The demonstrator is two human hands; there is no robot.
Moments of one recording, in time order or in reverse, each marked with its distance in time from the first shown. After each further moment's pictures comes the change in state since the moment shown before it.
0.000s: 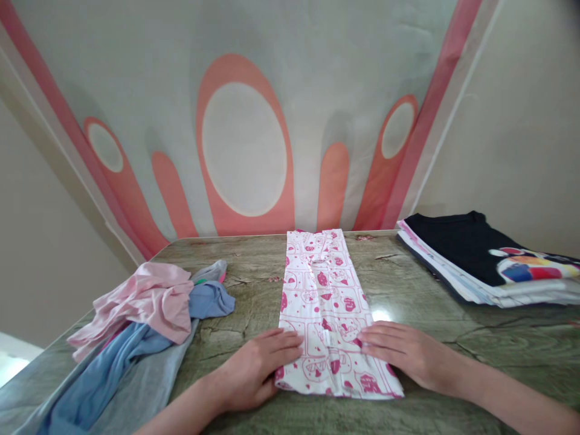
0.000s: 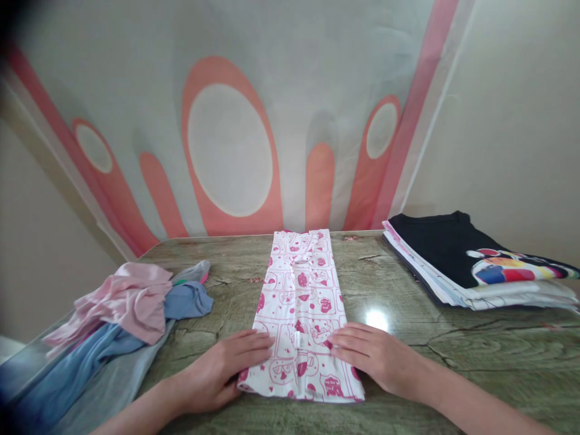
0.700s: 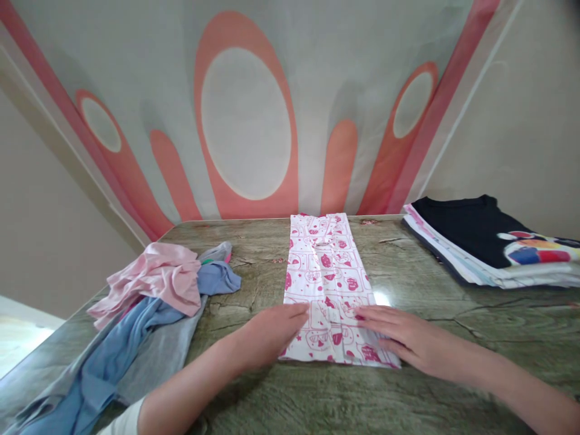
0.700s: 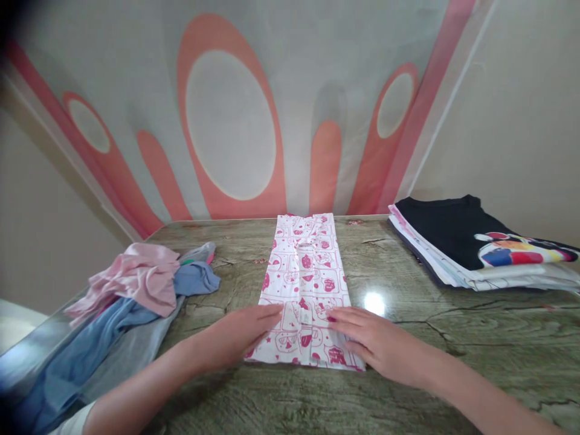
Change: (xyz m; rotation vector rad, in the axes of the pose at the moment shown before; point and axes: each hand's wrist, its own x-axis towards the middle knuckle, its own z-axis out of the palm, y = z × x) left_hand 0.019 0.003 0.004 0.101 -0.137 -0.186; right_hand 0.009 -0.028 -0.013 0.194 -0.166 0.357
